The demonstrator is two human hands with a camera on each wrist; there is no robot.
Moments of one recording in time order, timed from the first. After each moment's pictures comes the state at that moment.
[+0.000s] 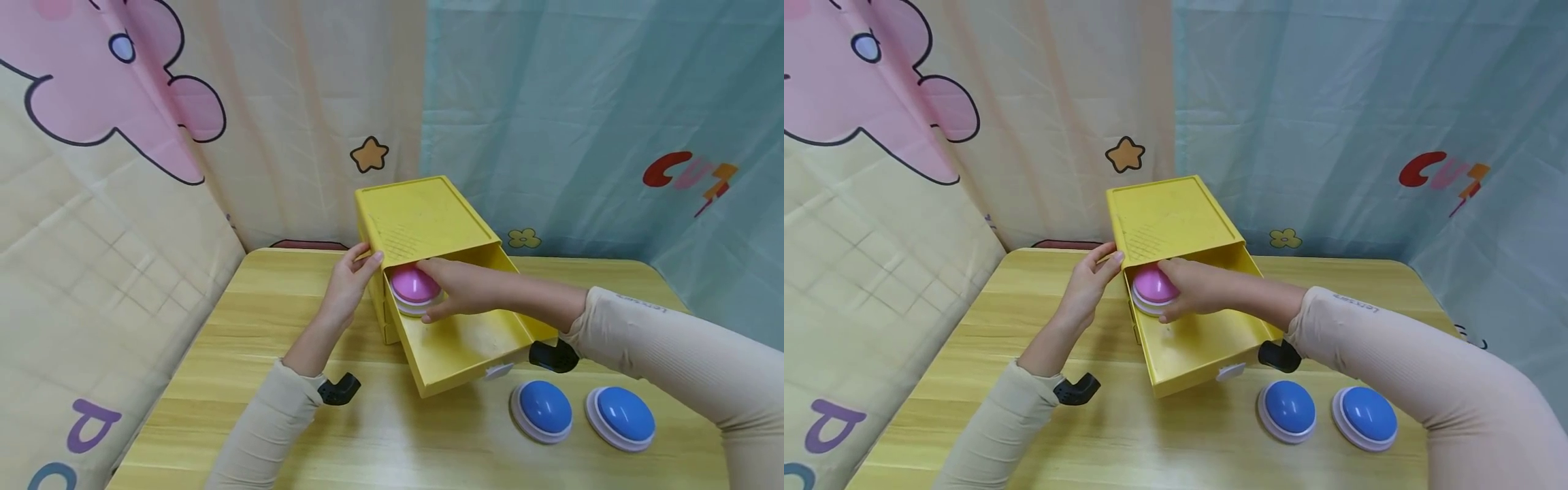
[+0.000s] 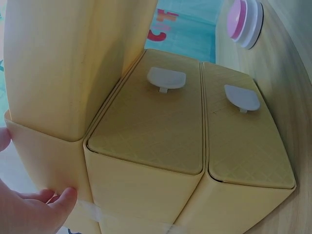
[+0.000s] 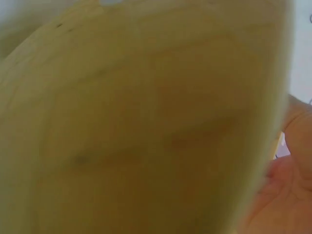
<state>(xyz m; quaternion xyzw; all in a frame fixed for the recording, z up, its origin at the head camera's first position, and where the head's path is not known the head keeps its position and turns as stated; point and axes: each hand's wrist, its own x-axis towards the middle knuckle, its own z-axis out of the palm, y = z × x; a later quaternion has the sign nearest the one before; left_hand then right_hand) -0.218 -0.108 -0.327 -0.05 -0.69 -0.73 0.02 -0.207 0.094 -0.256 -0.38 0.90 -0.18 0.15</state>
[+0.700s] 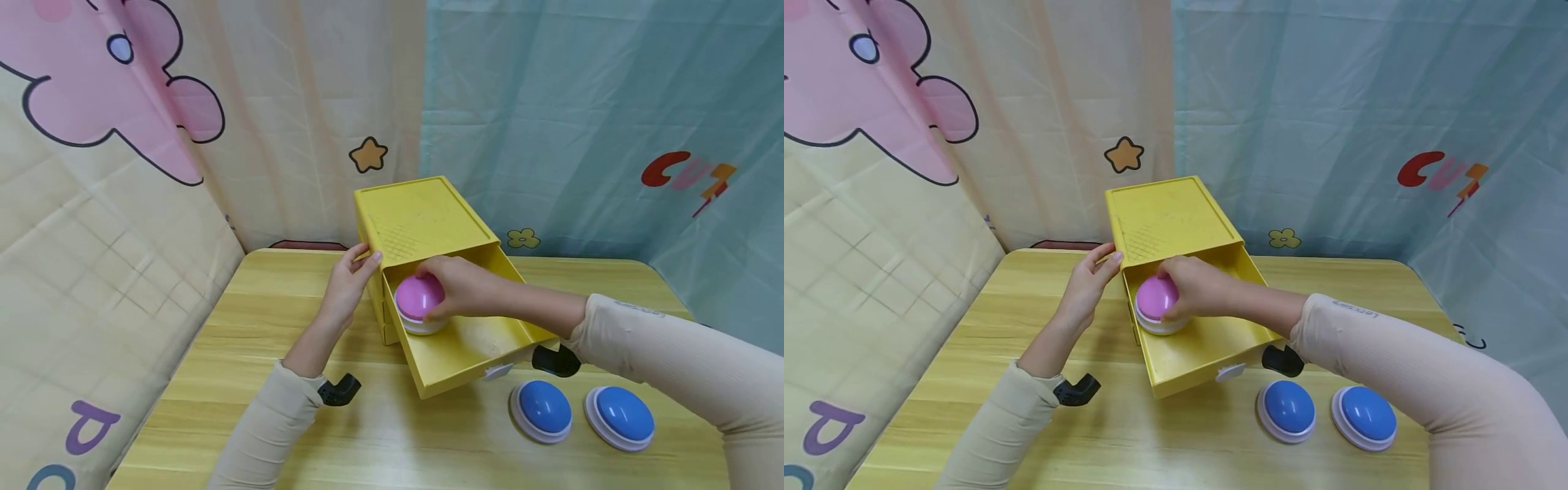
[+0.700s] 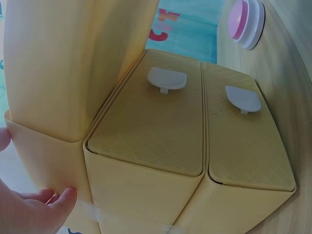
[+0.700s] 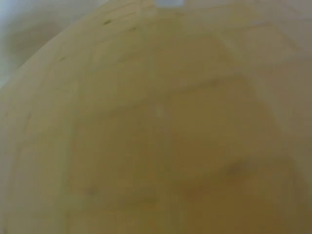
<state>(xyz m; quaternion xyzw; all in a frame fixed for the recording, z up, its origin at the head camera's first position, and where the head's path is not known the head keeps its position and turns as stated) -0.218 -0.106 -0.329 -0.04 -0.69 -0.73 0.03 -0.201 0.096 -0.262 -0.37 0.91 -0.19 0.06</state>
